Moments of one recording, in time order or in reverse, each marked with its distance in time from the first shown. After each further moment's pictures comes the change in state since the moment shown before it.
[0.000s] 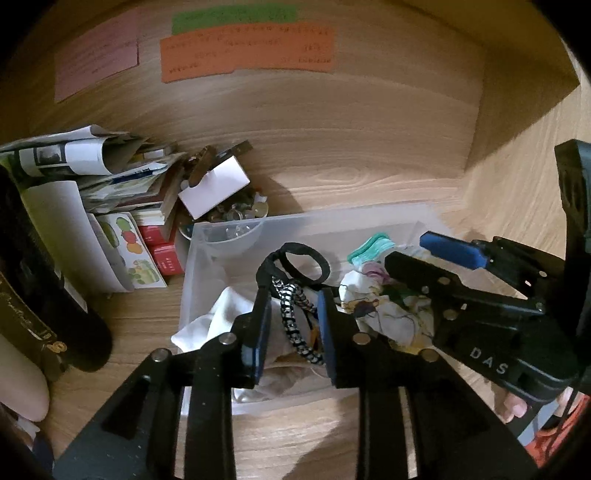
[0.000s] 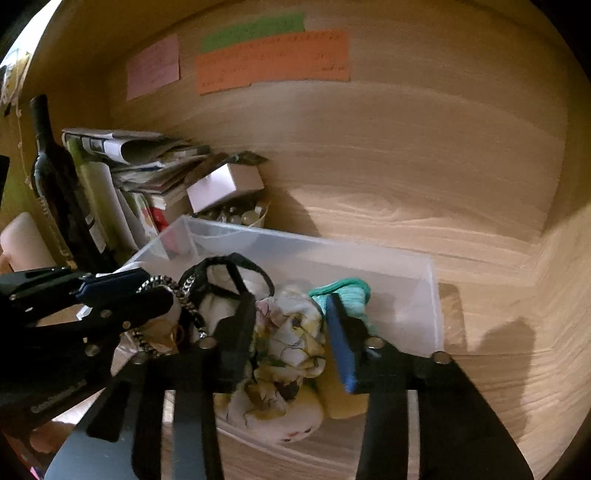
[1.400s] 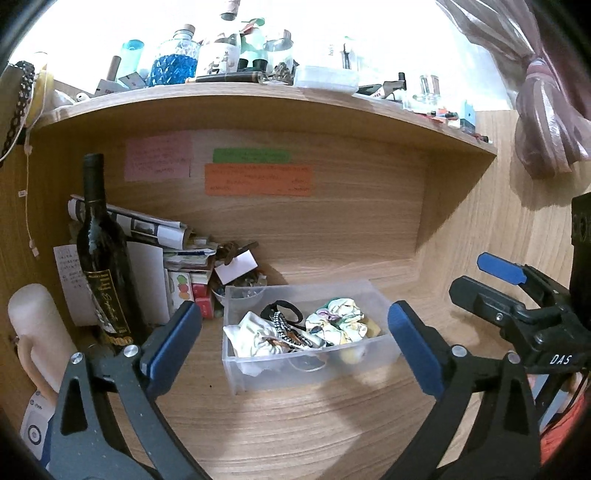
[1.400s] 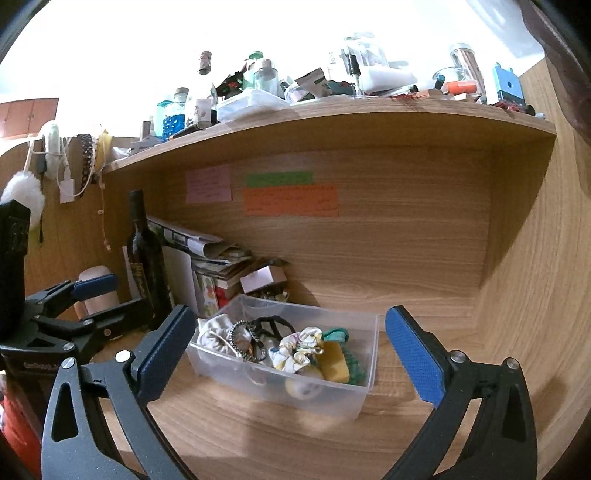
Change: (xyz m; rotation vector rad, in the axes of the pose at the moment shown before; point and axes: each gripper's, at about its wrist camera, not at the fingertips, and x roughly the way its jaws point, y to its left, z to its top) left arm -0.165 -0.011 -0.048 -0.014 -0.387 -0.026; right arm -0.164 0.026 -0.031 -0.002 -0.364 0.017
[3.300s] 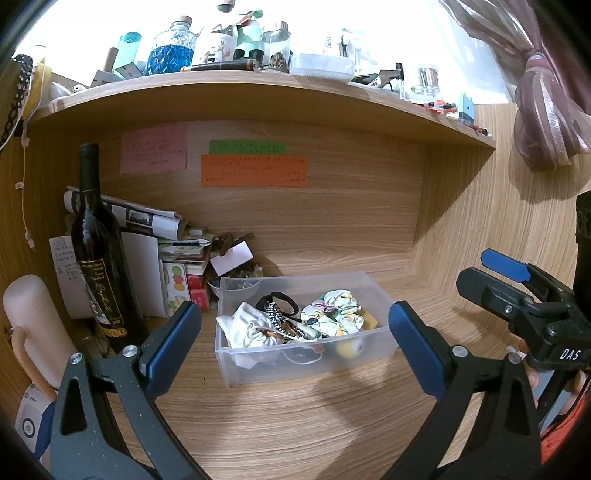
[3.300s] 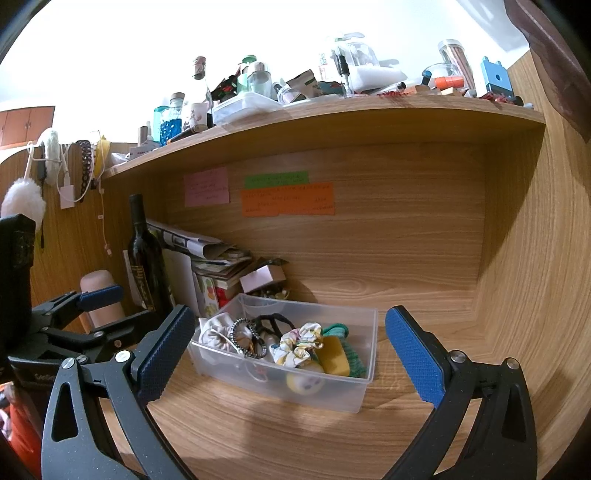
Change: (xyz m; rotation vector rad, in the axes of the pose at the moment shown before) left arm 0.005 -0.001 -0.006 0.001 0.020 -0.014; right arm -0.006 0.000 -0.004 0.027 -0.007 -0.014
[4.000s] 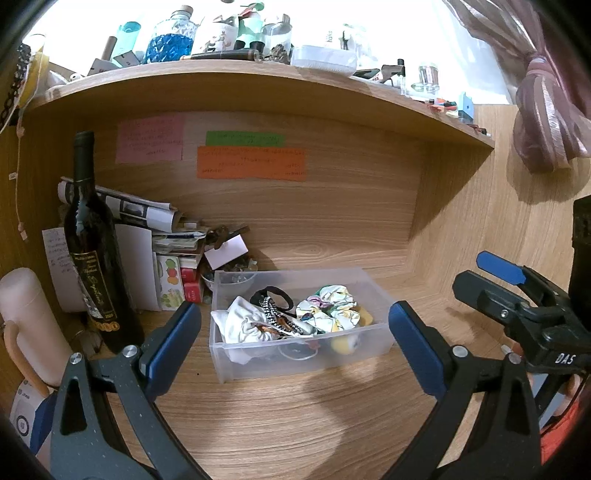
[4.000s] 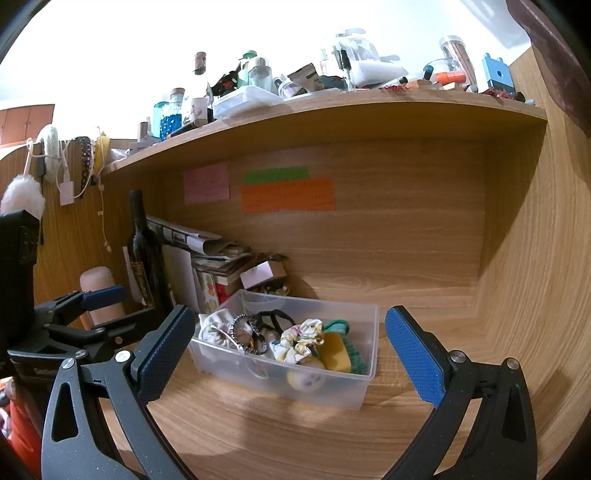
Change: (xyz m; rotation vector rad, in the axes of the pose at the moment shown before) left arm 0.004 -0.002 -0.002 -0.024 0.020 -0.009; right arm 0.002 0.001 -0.002 0.003 0.014 0.000
